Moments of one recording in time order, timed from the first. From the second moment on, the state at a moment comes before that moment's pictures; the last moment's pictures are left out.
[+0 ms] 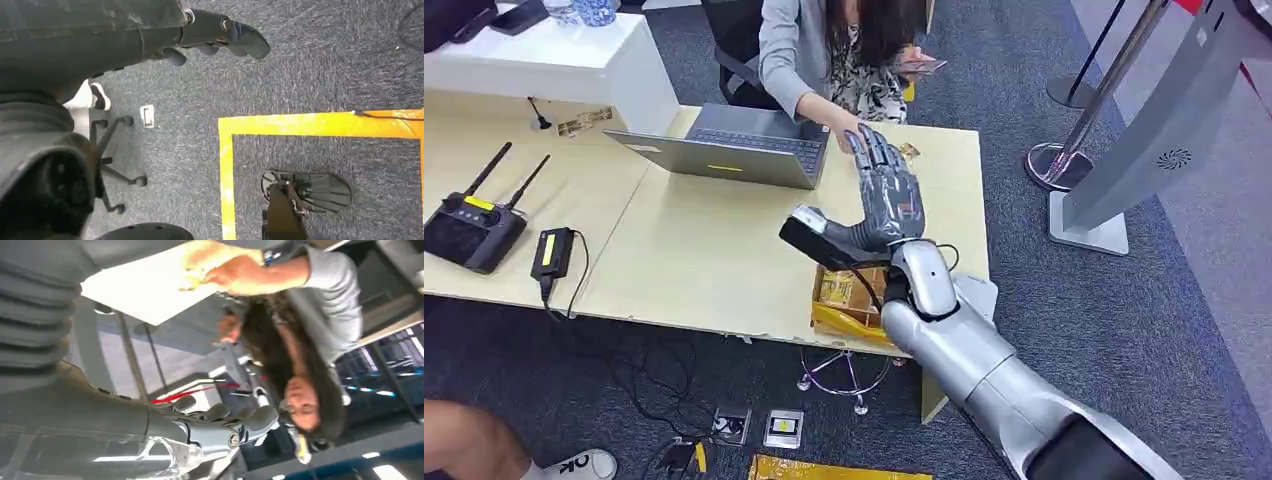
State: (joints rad) left arm -0.30 0.06 -1.08 -0.22 0.75 0.32 0.24; right arm -0.85 0.14 0.97 -0.85 0.77 -0.60 0.10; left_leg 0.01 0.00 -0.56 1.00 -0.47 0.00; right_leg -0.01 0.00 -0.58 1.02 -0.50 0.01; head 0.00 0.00
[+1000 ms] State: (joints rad) left arm -0.23 0.11 -1.08 -0.22 0.86 0.43 0.15; right arm -0.61 -0.37 0.47 -0.51 0.16 -0.67 -0.02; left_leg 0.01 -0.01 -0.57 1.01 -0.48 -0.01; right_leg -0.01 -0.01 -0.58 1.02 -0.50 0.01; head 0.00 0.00
